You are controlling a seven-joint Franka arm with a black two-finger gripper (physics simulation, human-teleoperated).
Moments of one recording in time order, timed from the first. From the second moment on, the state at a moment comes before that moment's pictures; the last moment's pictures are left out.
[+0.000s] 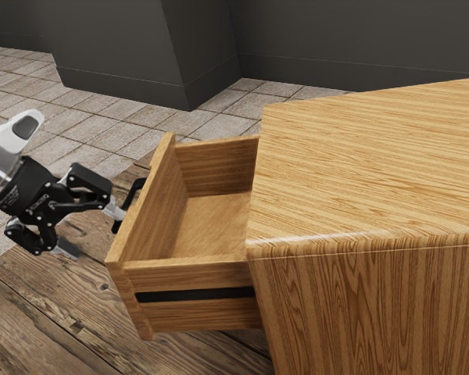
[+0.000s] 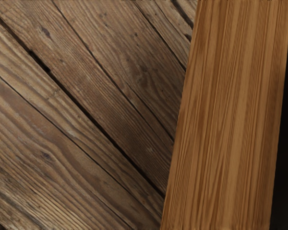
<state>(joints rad) -0.38 -0.78 0.45 -2.26 0.01 1.96 -0.79</state>
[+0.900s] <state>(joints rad) -0.36 -0.80 0.45 -2.28 0.03 1.93 -0.79</state>
